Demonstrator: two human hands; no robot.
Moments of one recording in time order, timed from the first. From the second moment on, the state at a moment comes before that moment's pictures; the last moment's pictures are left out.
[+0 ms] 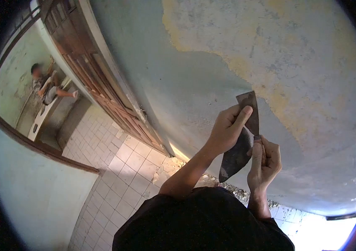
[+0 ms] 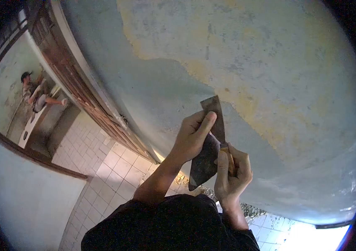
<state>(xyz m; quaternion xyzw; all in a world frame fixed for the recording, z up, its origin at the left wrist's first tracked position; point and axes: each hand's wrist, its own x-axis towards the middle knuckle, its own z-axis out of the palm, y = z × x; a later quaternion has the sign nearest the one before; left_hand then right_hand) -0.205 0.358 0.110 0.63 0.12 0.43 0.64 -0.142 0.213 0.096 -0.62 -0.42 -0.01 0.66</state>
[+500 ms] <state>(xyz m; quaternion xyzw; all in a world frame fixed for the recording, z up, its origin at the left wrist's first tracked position) -0.199 0.360 0.113 0.65 0.17 0.47 0.58 -0.145 0.212 0.113 -0.67 -0.38 -0.01 0.64</state>
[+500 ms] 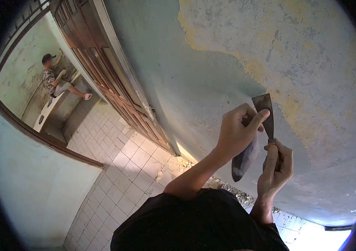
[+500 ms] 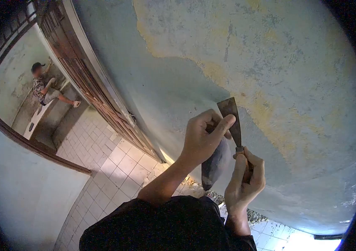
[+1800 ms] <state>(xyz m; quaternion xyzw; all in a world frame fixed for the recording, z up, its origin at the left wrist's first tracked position) -0.179 0.330 0.113 0.46 0.17 0.42 0.76 -0.136 0.184 0.148 -0.68 -0.44 -0.16 0.56</state>
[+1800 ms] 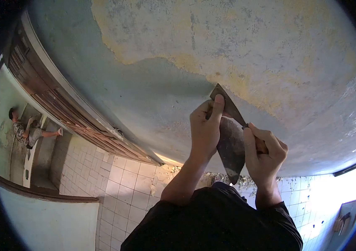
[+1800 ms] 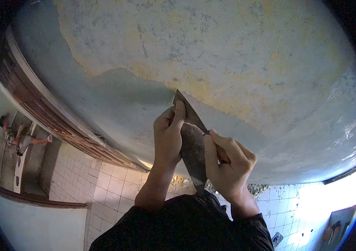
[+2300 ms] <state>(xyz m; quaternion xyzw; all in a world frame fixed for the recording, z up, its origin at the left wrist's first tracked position) -0.193 0.347 0.125 0.45 0.18 0.45 0.75 -0.147 0.205 0.155 -0.66 -0.46 -0.15 0.57</state>
